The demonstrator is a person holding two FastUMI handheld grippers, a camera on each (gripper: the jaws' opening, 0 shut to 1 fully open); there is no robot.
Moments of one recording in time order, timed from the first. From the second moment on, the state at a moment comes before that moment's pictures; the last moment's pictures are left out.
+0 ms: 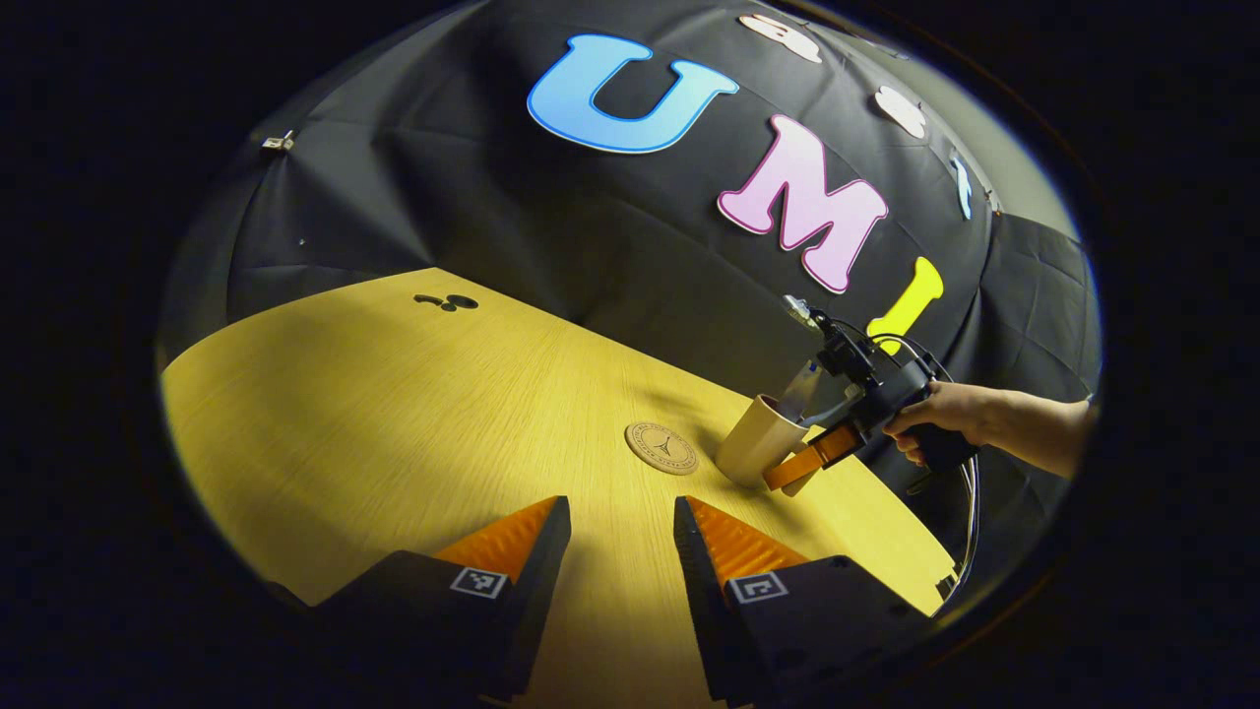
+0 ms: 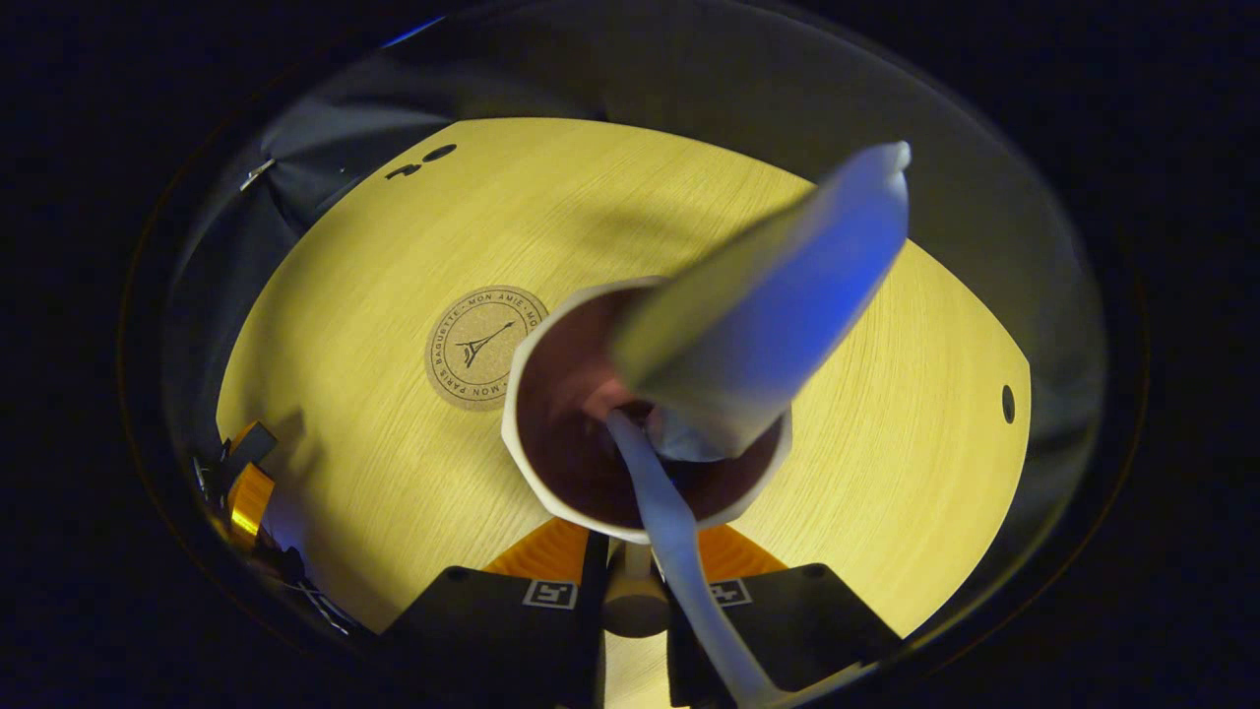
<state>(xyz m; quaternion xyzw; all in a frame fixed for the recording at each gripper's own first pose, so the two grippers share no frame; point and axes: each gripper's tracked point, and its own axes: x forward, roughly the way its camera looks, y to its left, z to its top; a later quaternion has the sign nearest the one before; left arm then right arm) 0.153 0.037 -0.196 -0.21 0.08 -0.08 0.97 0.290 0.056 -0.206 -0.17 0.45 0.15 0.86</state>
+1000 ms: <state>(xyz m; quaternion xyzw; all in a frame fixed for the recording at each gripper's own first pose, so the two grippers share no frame) 0.136 0.050 -0.193 -0.22 0.07 -0.05 0.97 0.297 0.164 -0.191 -0.19 0.42 0.23 0.85</state>
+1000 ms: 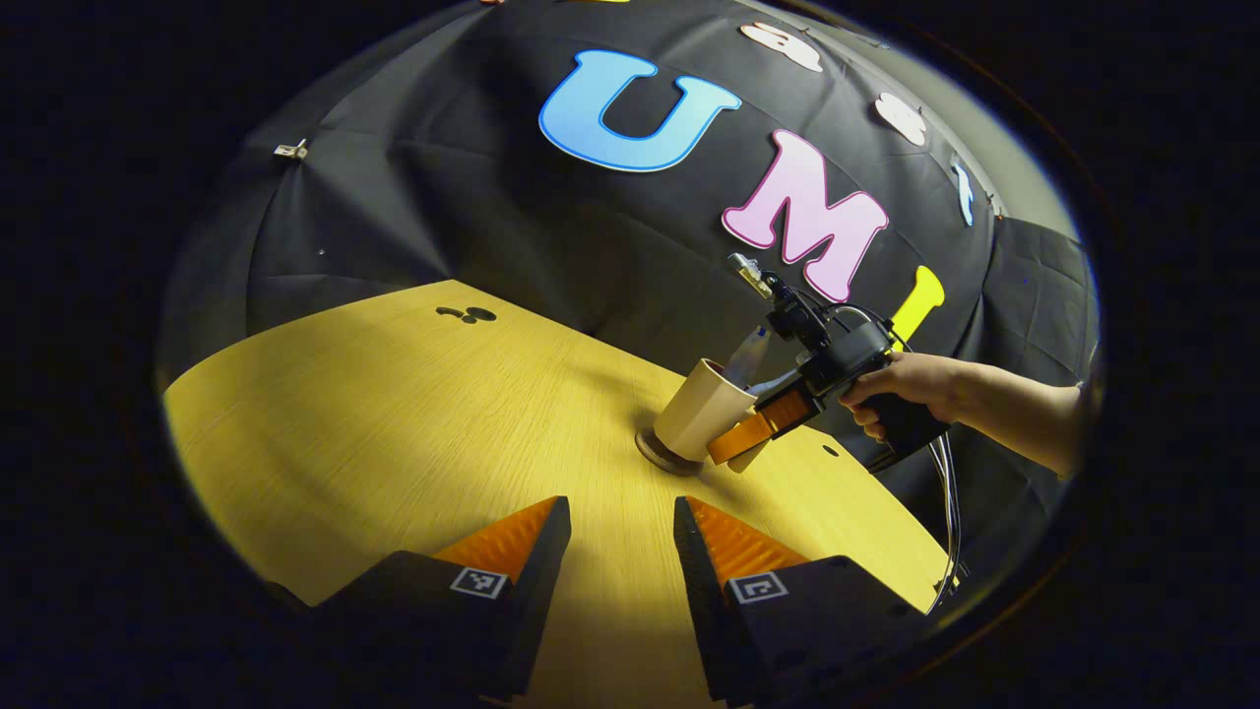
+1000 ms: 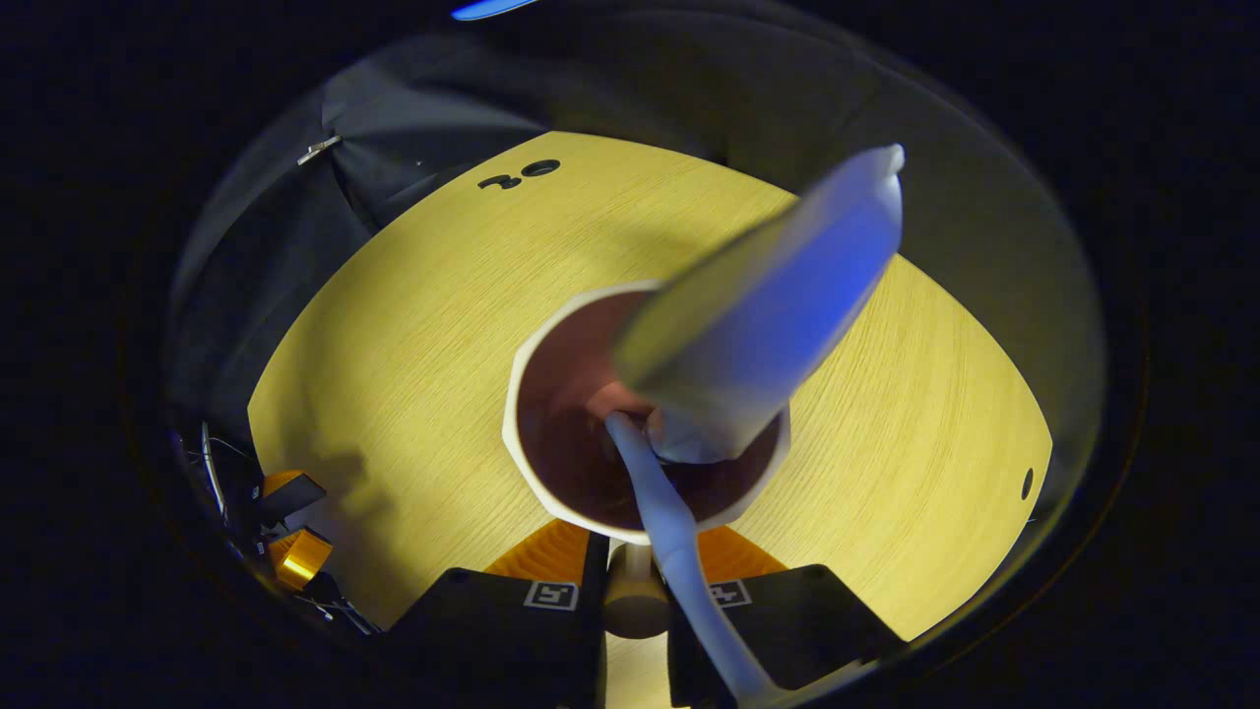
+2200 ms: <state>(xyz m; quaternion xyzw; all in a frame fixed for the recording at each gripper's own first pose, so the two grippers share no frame) 0.118 0.053 -0.205 -0.24 0.07 -0.04 0.97 0.299 0.162 -0.166 -0.18 0.42 0.22 0.86</state>
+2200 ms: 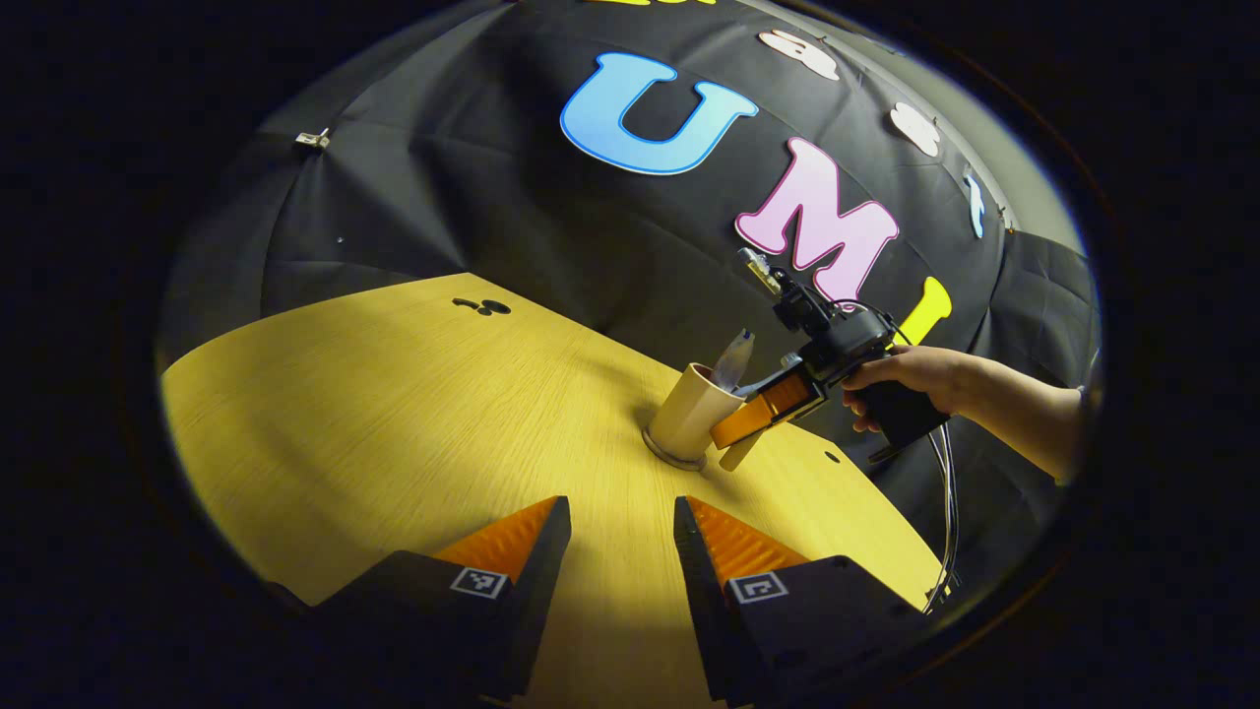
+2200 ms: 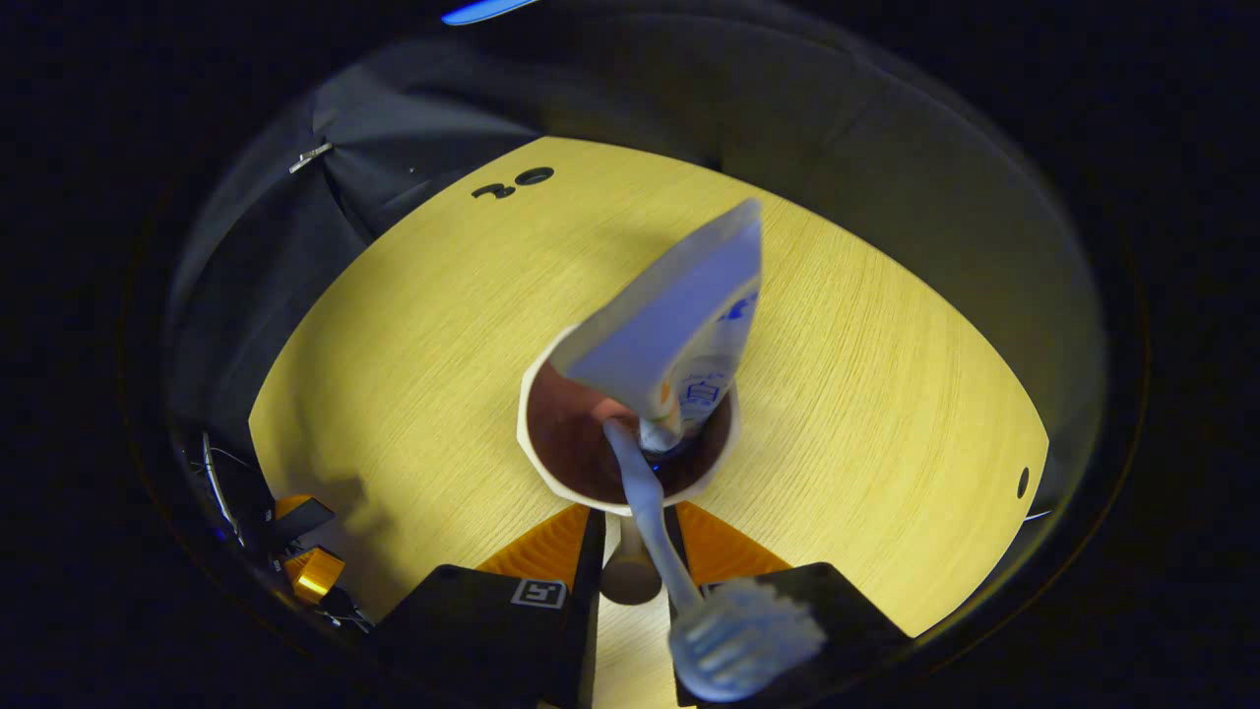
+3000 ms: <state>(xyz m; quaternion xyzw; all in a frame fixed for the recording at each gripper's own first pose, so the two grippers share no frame) 0.081 0.023 -0.117 -0.21 0.08 -0.07 0.97 0.217 0.171 -0.040 -0.10 0.32 0.26 0.91</state>
